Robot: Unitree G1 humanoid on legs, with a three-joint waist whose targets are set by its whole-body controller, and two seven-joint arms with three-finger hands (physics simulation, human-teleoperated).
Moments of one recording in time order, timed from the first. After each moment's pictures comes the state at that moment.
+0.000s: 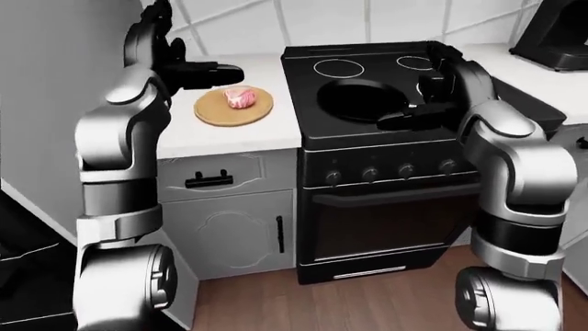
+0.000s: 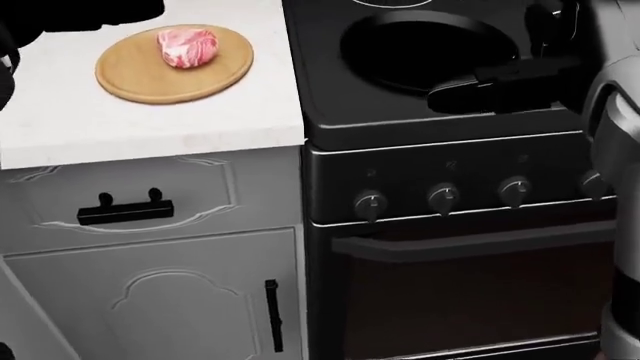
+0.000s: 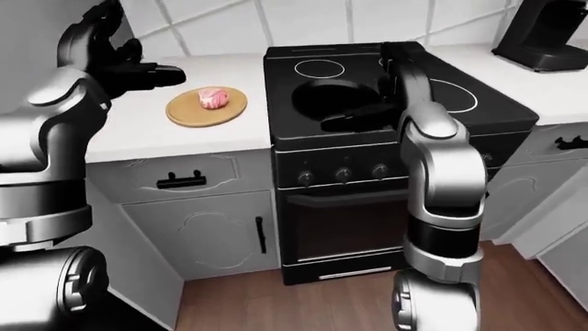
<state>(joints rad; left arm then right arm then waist) -1.06 0.41 0.18 0.27 -0.25 0.68 0.04 -0.85 -0.38 -0.20 -0.15 0.05 1.03 0.13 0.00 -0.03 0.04</state>
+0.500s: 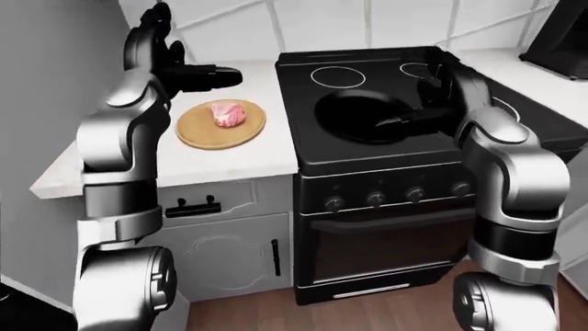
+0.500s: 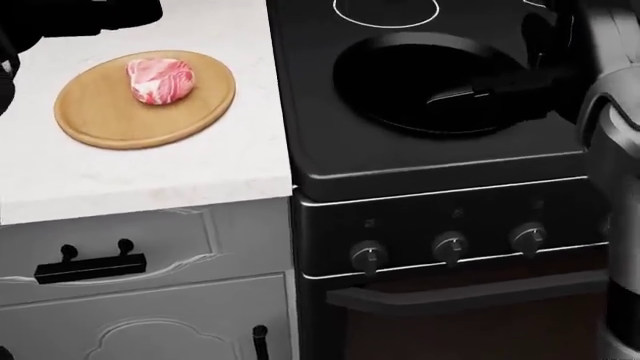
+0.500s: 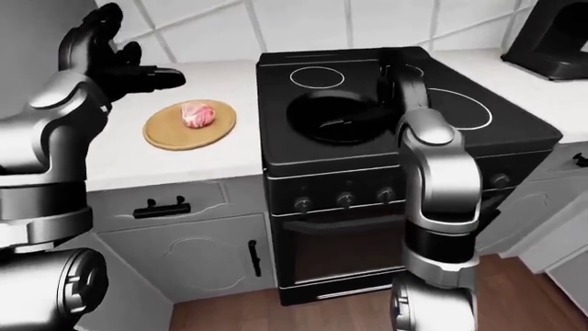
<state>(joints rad) -1.04 0.41 0.18 0.28 -0.25 0.67 0.04 -0.82 -0.37 -0.20 -0.16 0.05 1.02 0.13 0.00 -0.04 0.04</state>
